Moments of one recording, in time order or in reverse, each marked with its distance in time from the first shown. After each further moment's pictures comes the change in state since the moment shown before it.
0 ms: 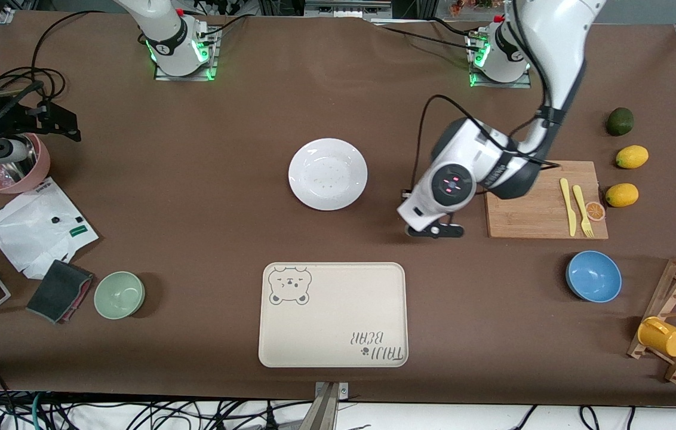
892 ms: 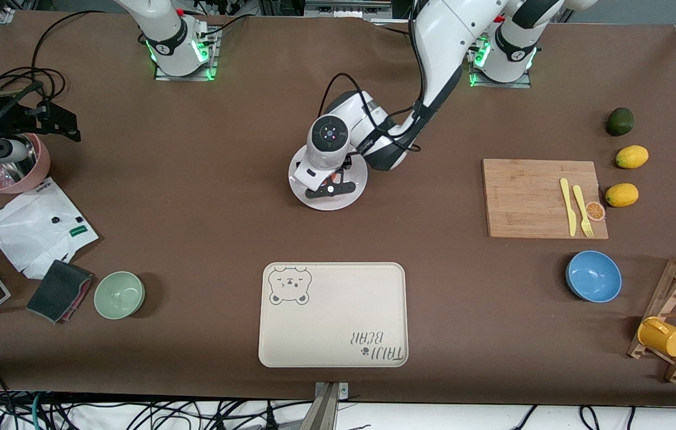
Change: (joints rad) left arm -0.329 0.241 0.002 0.148 -0.120 0.302 -0.425; right arm 0.000 0.000 0.000 0.000 0.000 0.000 0.000
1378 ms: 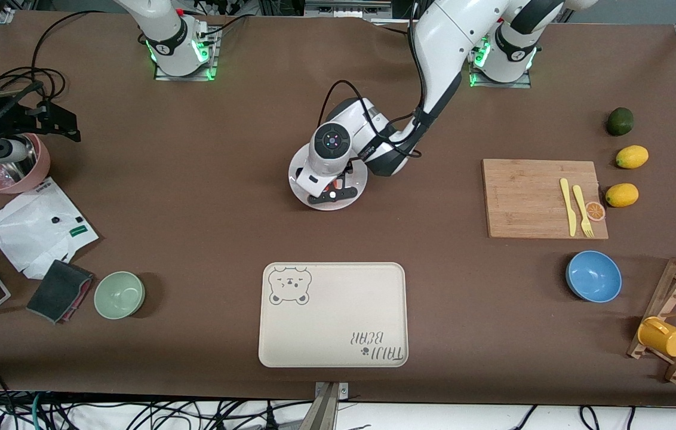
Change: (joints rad) left arm 0.006 0.007 0.005 0.027 0.000 0.001 -0.009; right arm 0.000 0.000 0.000 0.000 0.000 0.000 0.000
